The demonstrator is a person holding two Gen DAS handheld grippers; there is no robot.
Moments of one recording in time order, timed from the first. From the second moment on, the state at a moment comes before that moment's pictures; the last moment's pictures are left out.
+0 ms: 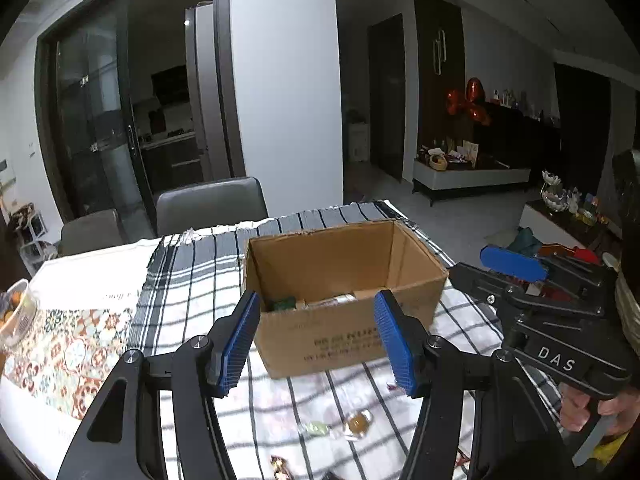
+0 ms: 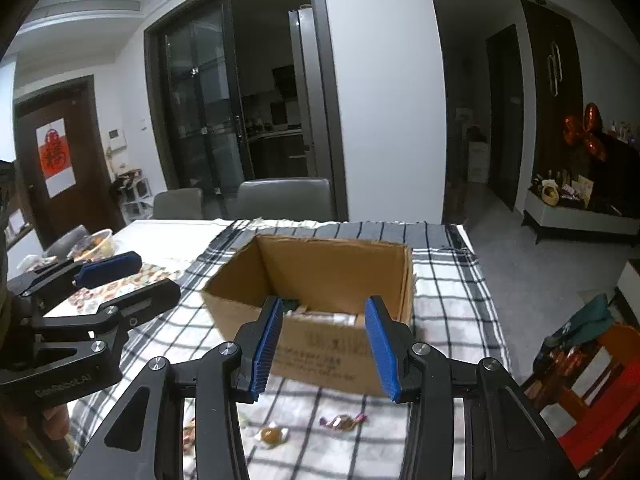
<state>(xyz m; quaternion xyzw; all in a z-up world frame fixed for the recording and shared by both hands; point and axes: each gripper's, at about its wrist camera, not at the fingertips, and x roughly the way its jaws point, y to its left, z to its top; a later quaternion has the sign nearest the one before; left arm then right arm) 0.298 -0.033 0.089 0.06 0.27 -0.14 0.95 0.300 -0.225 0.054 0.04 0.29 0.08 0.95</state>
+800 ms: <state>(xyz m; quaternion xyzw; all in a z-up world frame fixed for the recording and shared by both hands) 0.215 -0.024 0.001 0.04 0.36 -0.10 0.93 0.211 -0.219 -0.013 0.03 0.35 0.08 0.93</state>
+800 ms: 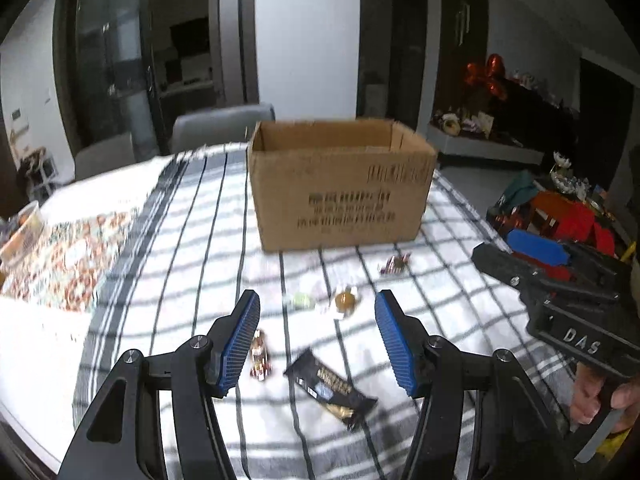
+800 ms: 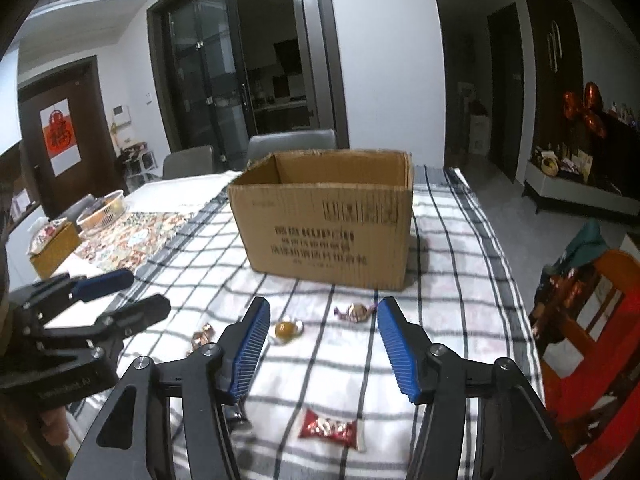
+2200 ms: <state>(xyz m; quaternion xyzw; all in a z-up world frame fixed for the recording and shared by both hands) 0.236 -0.028 -0.122 -0.02 0.49 -0.05 0.87 0.200 -0.209 -0.129 0.05 0.48 0.06 0.87</state>
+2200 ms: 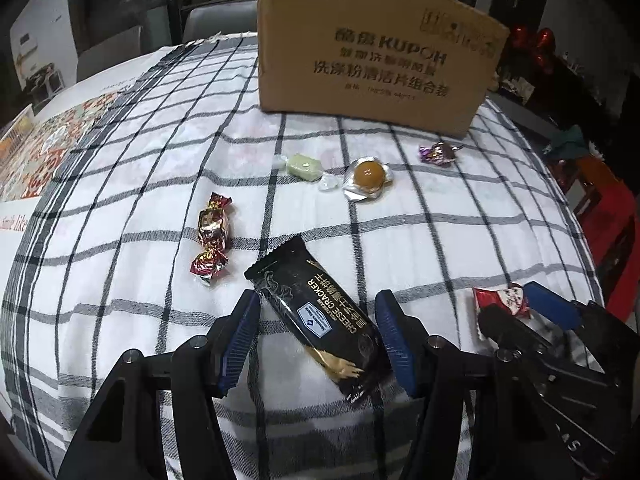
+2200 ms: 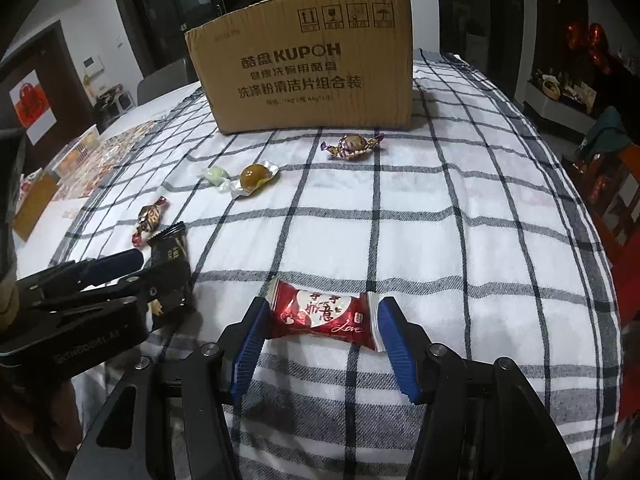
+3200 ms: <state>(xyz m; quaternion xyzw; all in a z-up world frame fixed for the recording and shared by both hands) 0.215 -0.032 -0.102 0.01 0.44 -0.08 0.89 0.190 -0.213 -0.117 0.08 0.45 0.06 0.89</state>
